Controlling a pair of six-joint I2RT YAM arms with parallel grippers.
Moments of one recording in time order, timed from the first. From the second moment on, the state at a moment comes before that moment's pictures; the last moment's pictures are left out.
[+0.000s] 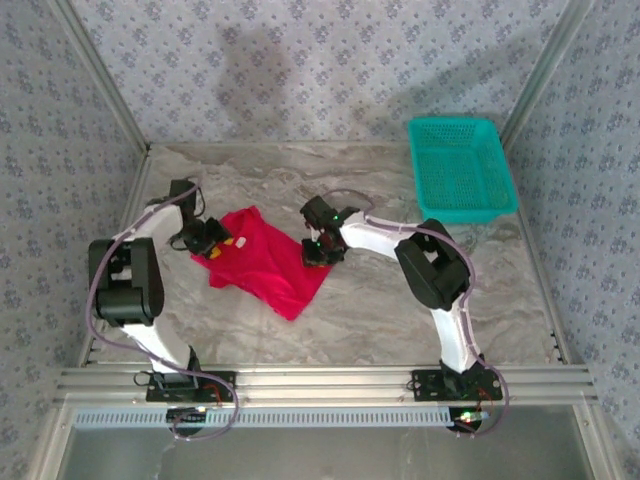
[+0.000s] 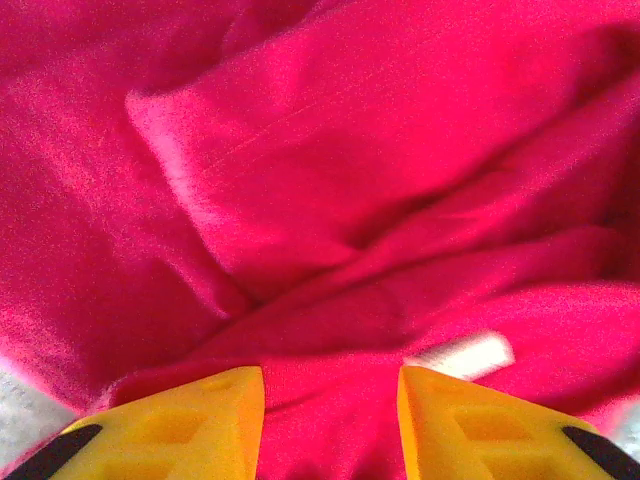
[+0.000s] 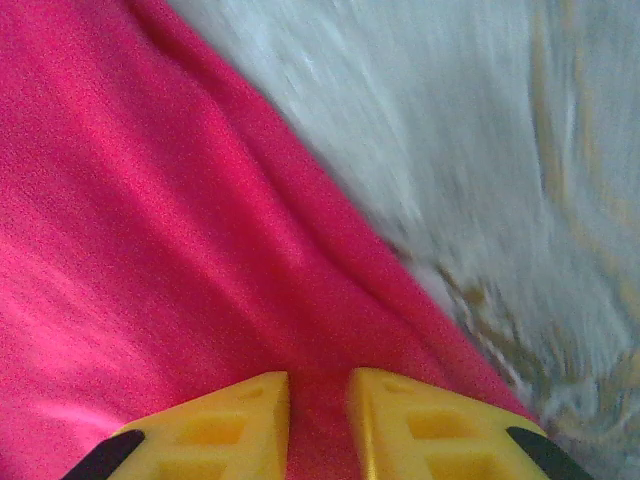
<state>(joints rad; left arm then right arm) 0.01 1.75 1.12 -0.73 0.33 -0.66 0.75 2.06 1.42 -0.58 -0.20 0.55</state>
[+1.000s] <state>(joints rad) -0.06 1.77 1.16 -0.76 0.42 -0.56 0.71 2.09 1.66 -0.62 -0.10 0.41</state>
